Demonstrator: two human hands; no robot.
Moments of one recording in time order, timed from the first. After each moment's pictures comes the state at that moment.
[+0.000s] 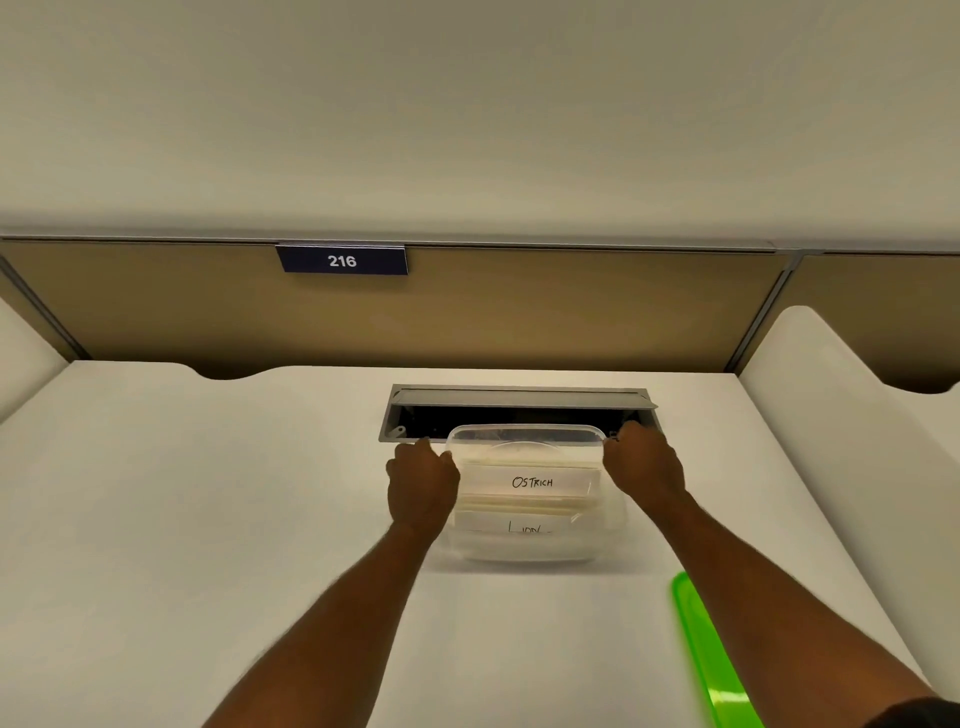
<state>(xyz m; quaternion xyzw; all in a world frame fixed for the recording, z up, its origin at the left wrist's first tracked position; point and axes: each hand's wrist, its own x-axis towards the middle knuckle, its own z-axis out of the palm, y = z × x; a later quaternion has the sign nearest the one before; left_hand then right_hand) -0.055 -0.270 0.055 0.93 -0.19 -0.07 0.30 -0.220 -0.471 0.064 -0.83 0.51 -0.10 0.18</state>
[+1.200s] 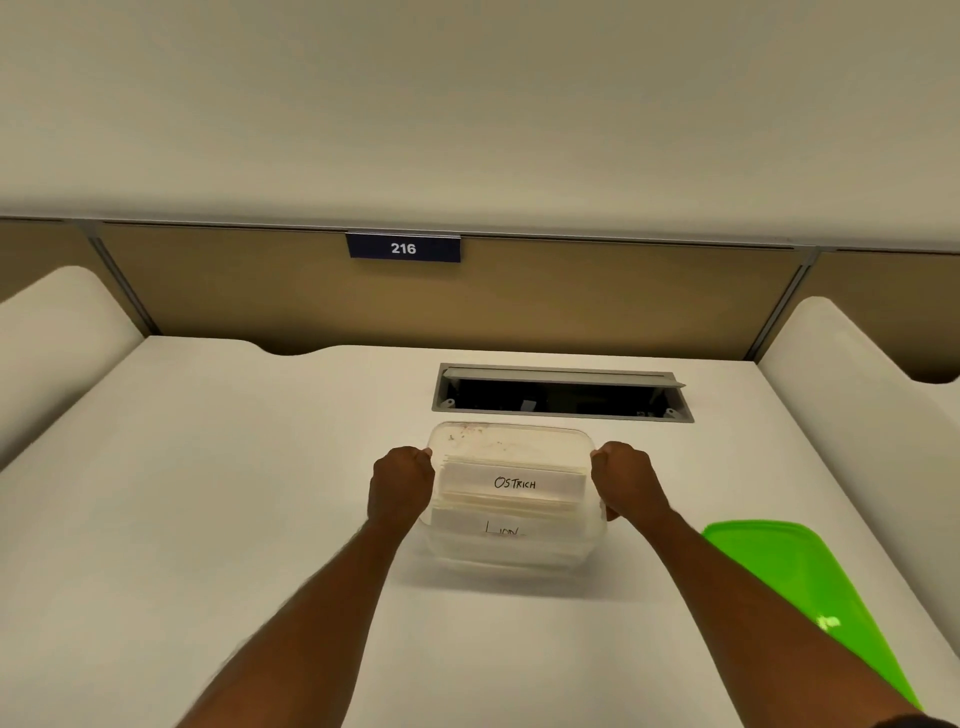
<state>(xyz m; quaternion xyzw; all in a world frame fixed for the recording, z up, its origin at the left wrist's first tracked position) -0.033 -0.134 0.061 0.91 -0.22 -0.09 0.33 -0.219 -0.339 0.071 -0.83 0.47 -0.08 0.28</state>
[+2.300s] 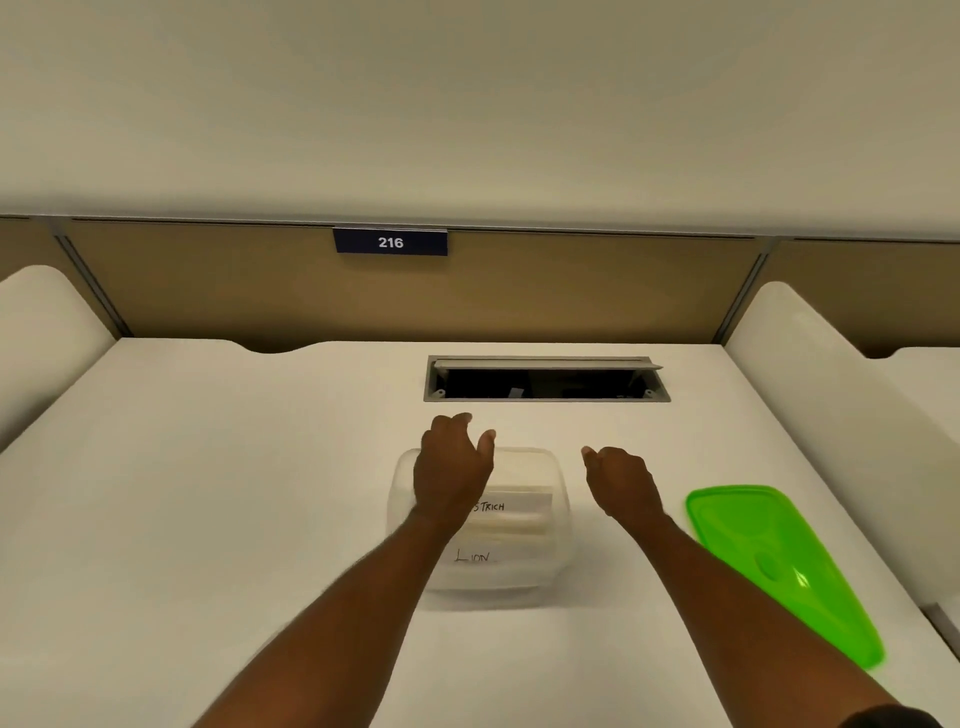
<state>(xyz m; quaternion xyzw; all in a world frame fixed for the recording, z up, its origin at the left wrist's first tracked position) -0.089 -0.148 0.088 0.88 -0.31 -0.05 0.36 -0.242 -0.301 0.057 -0.84 0.51 -0.08 0.19</state>
